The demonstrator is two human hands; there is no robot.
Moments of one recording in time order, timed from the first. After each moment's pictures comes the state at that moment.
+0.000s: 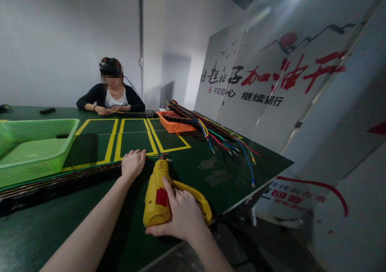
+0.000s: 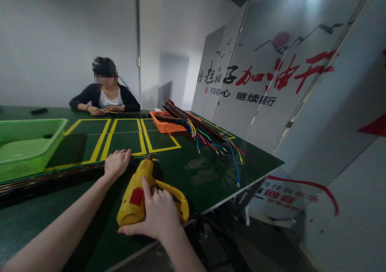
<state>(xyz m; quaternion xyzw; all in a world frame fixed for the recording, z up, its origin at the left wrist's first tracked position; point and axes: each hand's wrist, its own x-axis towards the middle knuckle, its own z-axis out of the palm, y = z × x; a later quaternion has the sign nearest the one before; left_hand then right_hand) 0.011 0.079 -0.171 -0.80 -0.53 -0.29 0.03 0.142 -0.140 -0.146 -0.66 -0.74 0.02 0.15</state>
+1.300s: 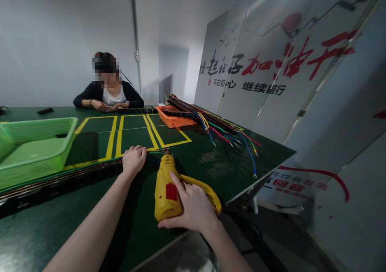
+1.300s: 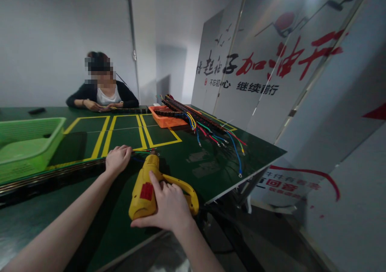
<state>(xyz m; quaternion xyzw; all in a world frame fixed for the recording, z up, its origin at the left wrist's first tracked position) 0.007 0.079 -0.169 -0.81 -0.52 -0.27 0.02 0.161 -0.152 -0.144 -0.66 -0.74 0.02 0.16</state>
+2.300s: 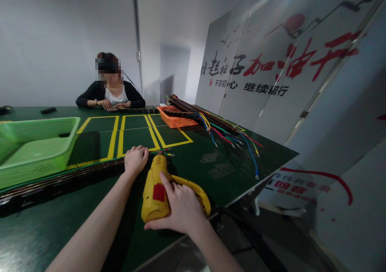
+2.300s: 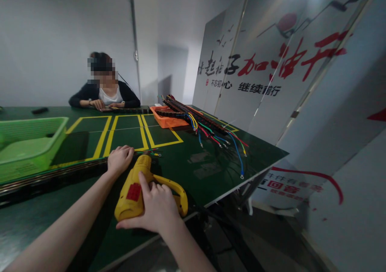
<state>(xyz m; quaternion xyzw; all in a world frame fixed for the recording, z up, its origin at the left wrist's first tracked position) 0.009 0.077 -0.170 -0.80 -0.52 -0.28 0.05 0.133 -0.135 -0.147 -0.64 -0.75 0.02 0.17</state>
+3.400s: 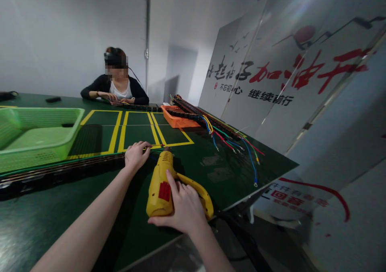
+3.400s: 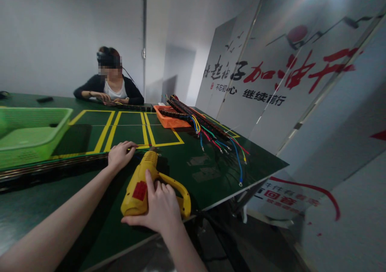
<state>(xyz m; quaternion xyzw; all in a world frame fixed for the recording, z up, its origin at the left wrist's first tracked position) 0.009 0.079 -0.172 -0.80 -0.51 -0.33 0.00 0.143 -0.142 -0.150 -0.66 -0.73 0.00 0.17</state>
